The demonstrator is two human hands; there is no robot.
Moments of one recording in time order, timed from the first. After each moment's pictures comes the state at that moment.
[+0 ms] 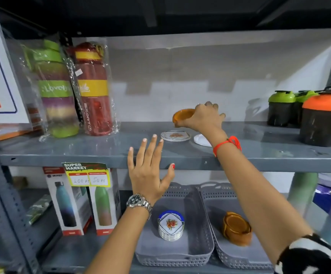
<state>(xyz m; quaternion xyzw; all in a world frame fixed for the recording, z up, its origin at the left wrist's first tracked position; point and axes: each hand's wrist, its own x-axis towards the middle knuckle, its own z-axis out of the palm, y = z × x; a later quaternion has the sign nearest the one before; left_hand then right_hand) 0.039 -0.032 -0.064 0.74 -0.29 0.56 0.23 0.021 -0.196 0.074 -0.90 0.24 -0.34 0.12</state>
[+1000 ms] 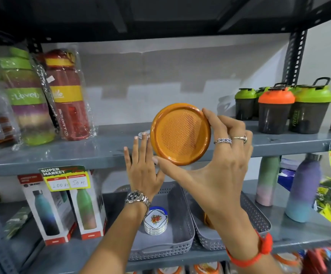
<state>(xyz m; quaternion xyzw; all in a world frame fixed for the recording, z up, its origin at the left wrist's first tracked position) 0.019 -0.071 -0.067 0.81 -0.28 0.45 0.25 -0.179 -0.104 0.017 -0.72 0.11 -0.67 0.15</state>
